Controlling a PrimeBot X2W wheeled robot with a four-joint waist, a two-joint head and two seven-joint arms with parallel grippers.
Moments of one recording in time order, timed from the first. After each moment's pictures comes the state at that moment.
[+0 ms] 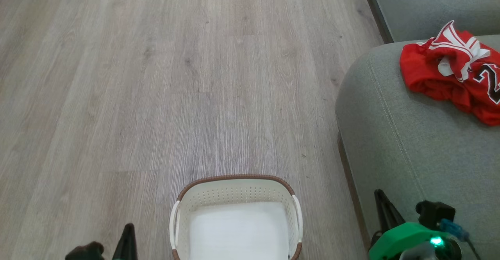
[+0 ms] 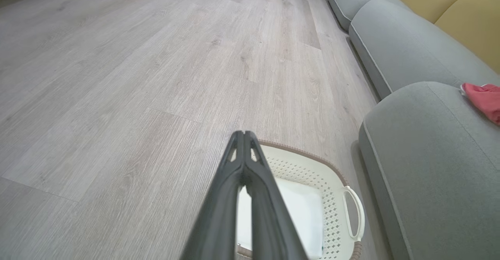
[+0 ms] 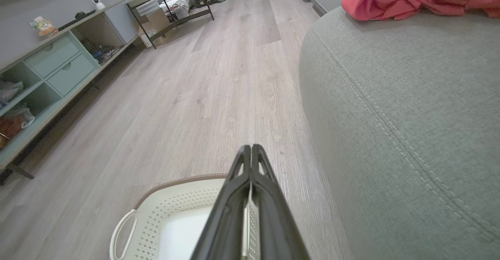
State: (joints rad) left arm 0.18 0.12 -0.20 0.29 -0.50 0.13 -0.21; right arm -0.01 -0.06 0.06 0.51 0.39 0.13 -0.22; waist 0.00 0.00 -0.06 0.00
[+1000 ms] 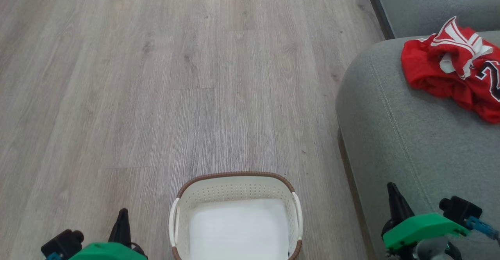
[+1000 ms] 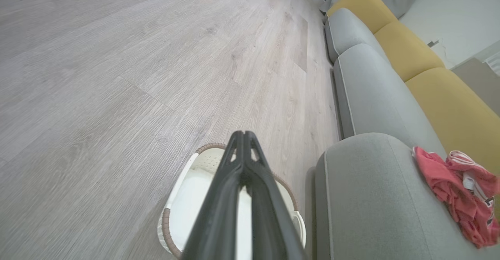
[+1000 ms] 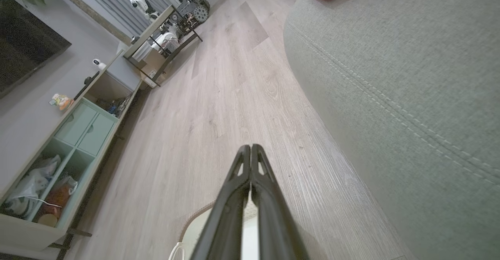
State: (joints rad) left arm 0.12 0.10 -0.12 0.29 -0.80 0.06 -0.12; right arm -0.01 -0.06 0.01 0.45 0.72 0.13 -0.13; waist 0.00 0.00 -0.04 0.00
